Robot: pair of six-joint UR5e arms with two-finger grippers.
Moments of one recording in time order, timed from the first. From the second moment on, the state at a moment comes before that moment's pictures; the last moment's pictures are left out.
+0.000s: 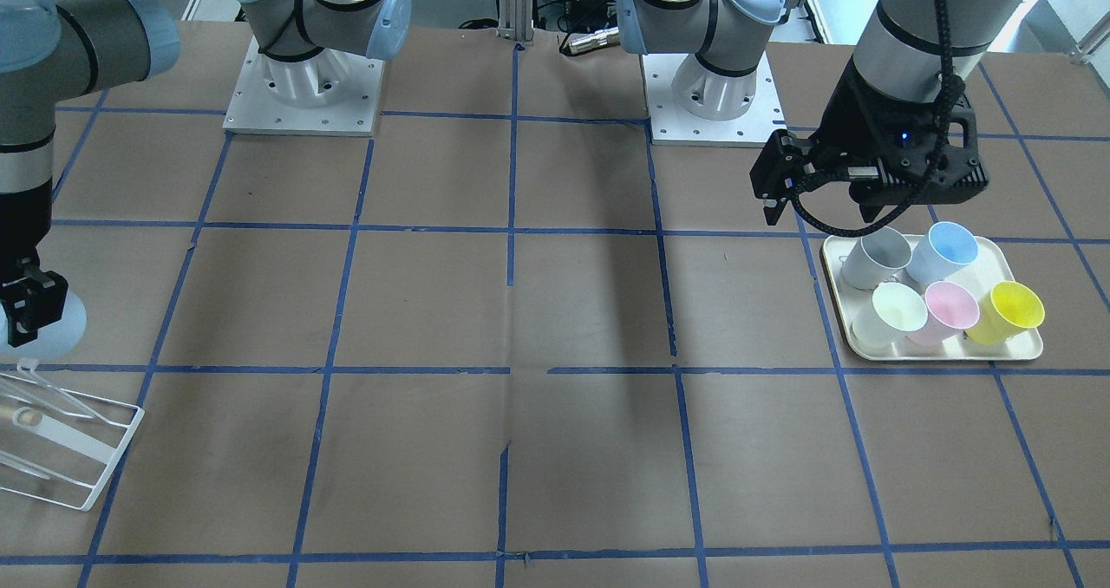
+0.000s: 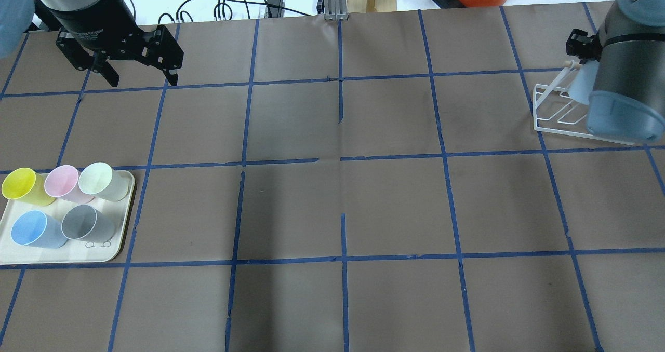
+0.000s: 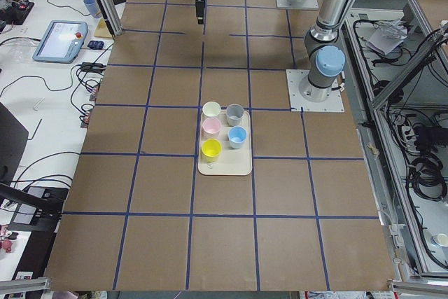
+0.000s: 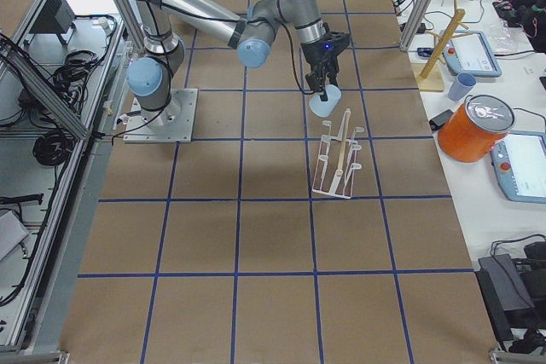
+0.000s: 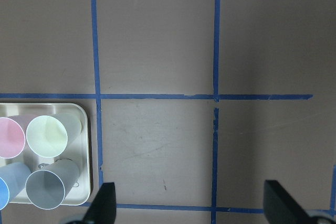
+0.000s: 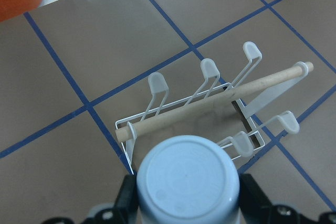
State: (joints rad) left arm -1.51 -1.64 -1.46 -1.59 1.64 0.06; right arm 1.30 -1.47 1.90 -2.52 -1.88 0.24
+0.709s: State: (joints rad) left arm -1.51 -1.64 -1.46 -1.59 1.64 0.06; right arm 1.28 -1.42 1.91 -2.58 -1.88 0.27
